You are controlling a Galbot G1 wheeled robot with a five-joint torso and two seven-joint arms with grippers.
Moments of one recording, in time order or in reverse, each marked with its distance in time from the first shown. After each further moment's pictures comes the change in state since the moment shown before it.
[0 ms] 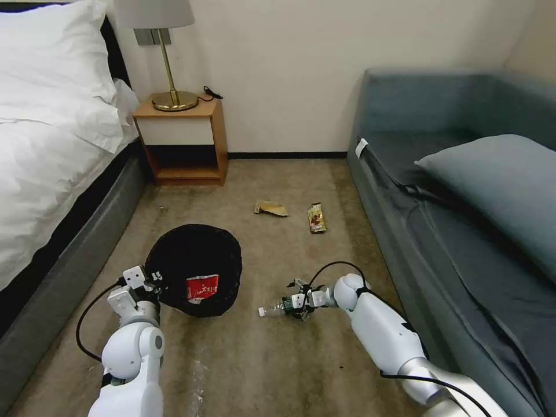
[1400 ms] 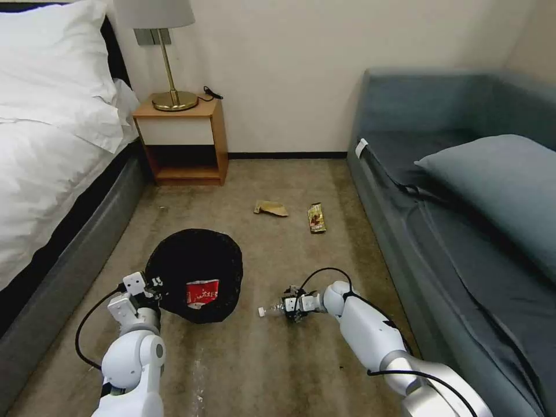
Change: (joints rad) left arm 0.044 -0.010 0.003 -0.033 0.010 -0.014 0.000; right arm 0.038 0.074 -0.001 -0.169 -0.044 -0.023 0.116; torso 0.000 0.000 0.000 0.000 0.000
